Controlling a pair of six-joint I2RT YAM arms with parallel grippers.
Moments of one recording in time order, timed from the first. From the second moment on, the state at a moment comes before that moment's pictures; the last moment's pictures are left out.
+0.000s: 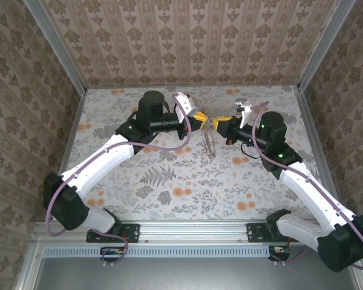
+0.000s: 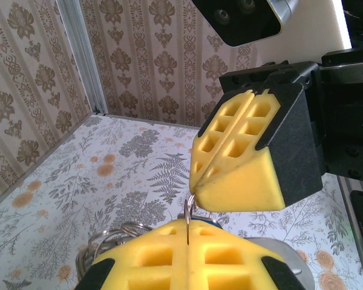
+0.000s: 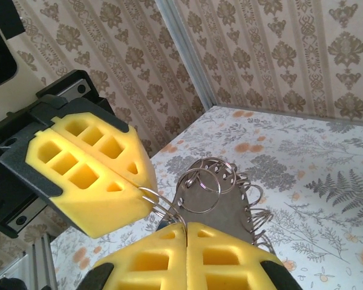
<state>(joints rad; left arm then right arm) -0.73 1.43 1.28 -0.11 0.64 0.18 0.34 1.04 0.85 0.07 -0.54 0.34</state>
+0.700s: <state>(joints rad) -0.73 1.43 1.15 0.21 0.60 0.01 0.32 1.08 0.86 0.15 -0.69 0.48</state>
